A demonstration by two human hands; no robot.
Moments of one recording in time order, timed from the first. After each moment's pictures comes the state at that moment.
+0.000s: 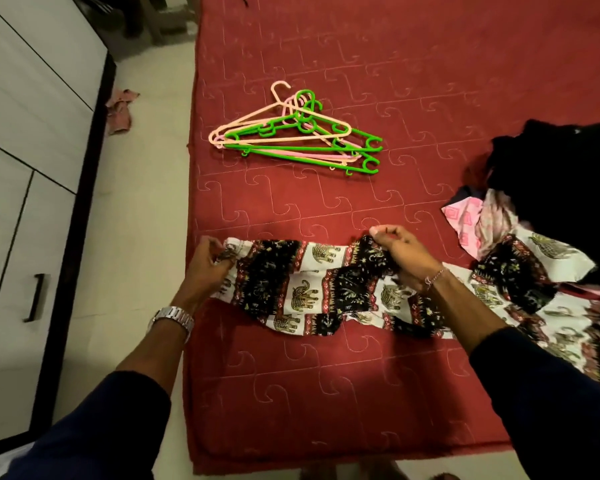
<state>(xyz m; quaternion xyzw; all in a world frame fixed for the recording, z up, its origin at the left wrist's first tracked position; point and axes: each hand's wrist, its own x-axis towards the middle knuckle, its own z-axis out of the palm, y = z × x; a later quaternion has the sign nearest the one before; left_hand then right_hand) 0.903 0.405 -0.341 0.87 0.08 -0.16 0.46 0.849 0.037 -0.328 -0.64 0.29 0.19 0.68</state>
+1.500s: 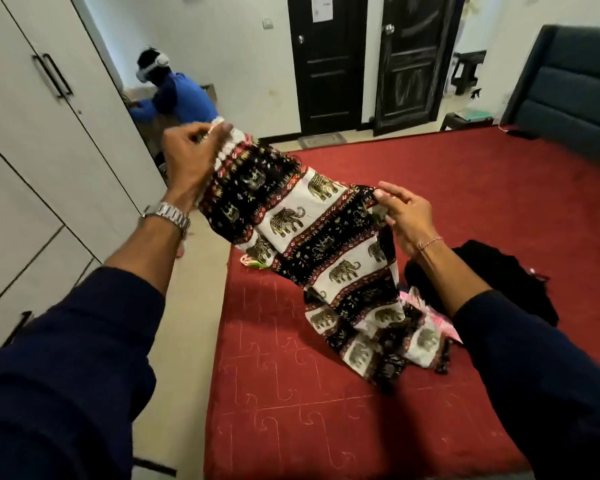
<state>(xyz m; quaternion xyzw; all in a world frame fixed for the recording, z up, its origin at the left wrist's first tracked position) 0.855 0.310 0.176 0.80 -0.12 0.29 0.51 0.772 -0.030 0.052 -0.60 0.12 -0.14 0.78</state>
